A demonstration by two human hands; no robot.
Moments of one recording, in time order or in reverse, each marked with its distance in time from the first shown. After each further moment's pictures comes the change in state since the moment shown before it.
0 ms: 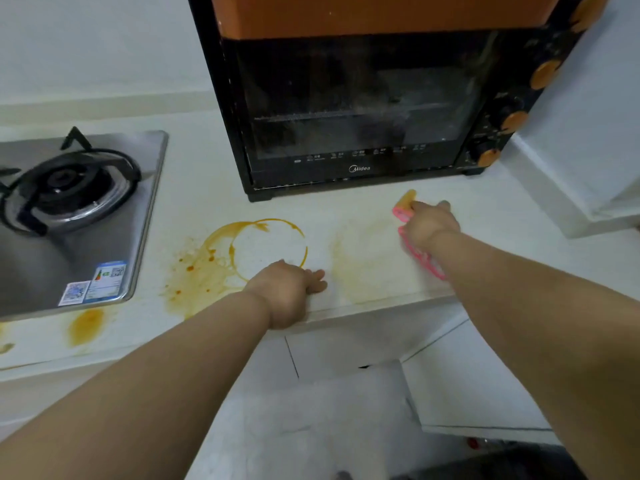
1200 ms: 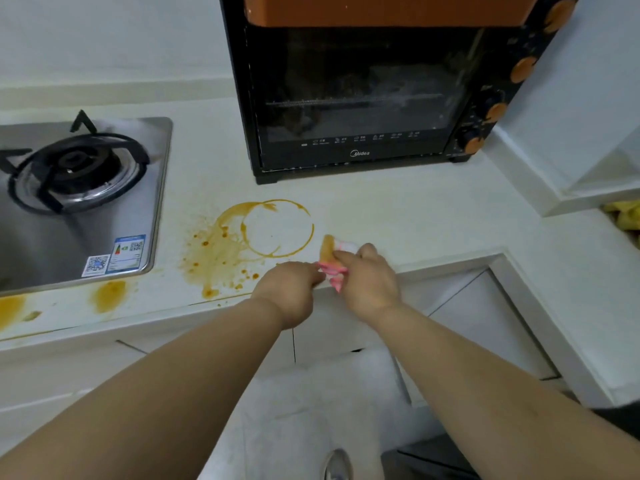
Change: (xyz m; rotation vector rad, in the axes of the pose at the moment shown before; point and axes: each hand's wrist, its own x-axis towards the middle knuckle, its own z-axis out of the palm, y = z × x) left_hand -0.033 0.000 0.046 -0.095 0.246 -0.006; right_hand -0.168 -0.049 0.064 0.088 -0.038 -0.335
